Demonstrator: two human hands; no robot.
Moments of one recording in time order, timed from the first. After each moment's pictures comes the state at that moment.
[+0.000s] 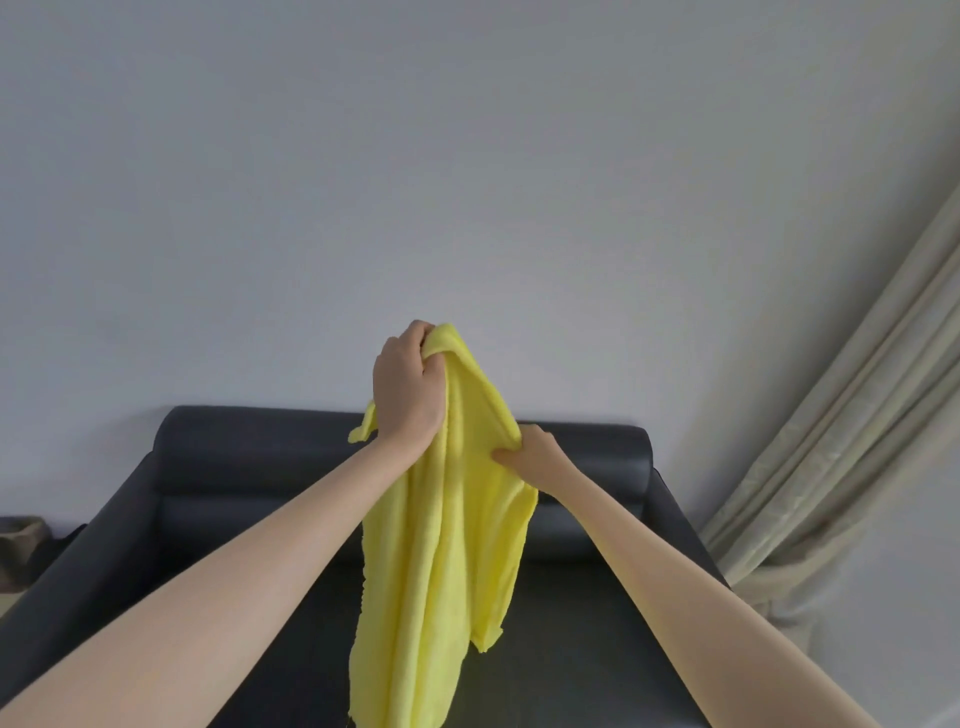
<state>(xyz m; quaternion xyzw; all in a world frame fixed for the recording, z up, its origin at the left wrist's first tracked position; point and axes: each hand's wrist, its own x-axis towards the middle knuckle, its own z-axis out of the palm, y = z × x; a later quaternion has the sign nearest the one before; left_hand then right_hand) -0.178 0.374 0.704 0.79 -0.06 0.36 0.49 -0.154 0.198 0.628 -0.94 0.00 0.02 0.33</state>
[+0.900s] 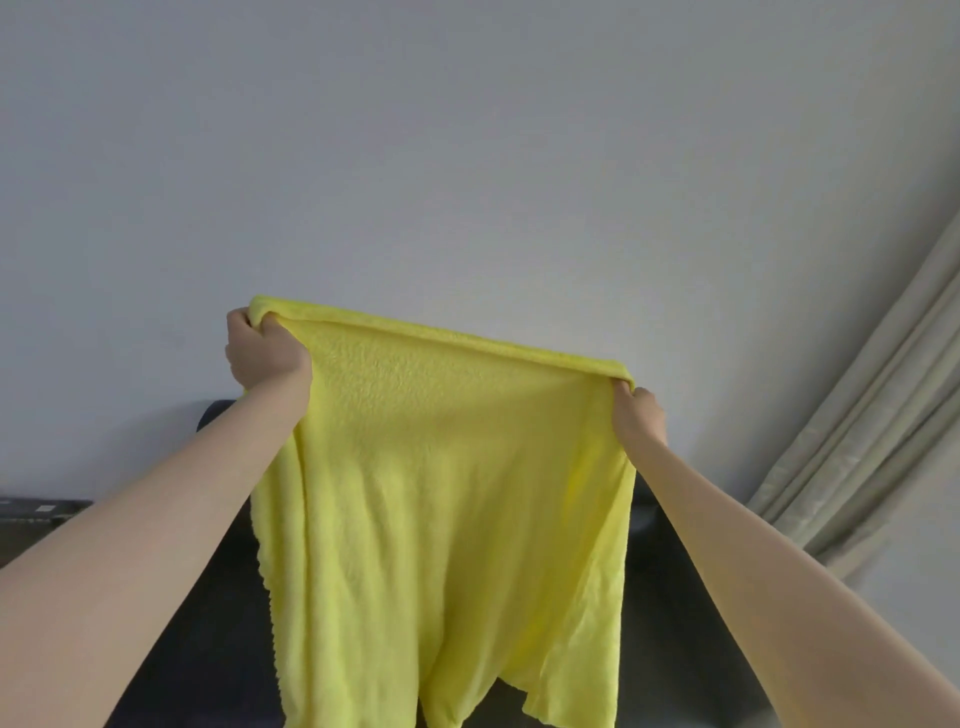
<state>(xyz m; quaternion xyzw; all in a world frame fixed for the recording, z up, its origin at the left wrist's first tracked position) -0.194 0.489 0.723 0.65 0.30 0.40 0.57 -0.172 0.099 0.663 -0.87 0.23 -0.16 0.41</state>
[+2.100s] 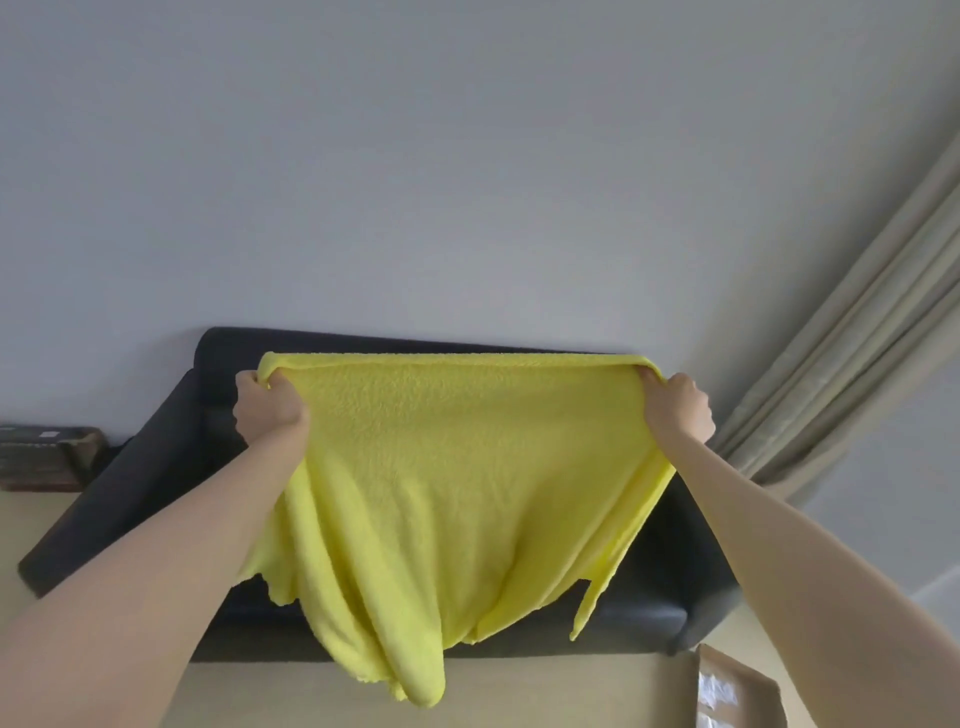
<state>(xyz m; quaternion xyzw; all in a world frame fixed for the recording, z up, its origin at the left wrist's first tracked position) -0.291 0.498 0.591 0.74 0.36 0.23 0.52 -0.273 0.070 0.603 -0.88 0.33 -0.19 0.28</state>
